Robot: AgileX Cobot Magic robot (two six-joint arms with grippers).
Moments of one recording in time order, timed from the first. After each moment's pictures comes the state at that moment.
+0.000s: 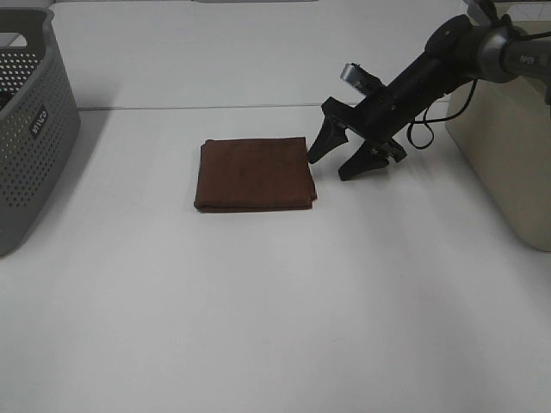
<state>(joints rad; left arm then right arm) 0.01 0.00 -0.50 -0.03 1.05 0.03 0.17 2.62 -2.15 0.77 1.15 -0.34</state>
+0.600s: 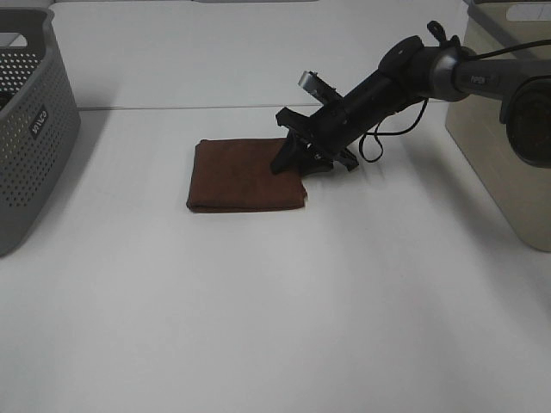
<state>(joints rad) 0.01 0.00 -0.50 -0.03 1.05 0.03 0.27 2.66 -2.16 0.88 1.03 -0.37</state>
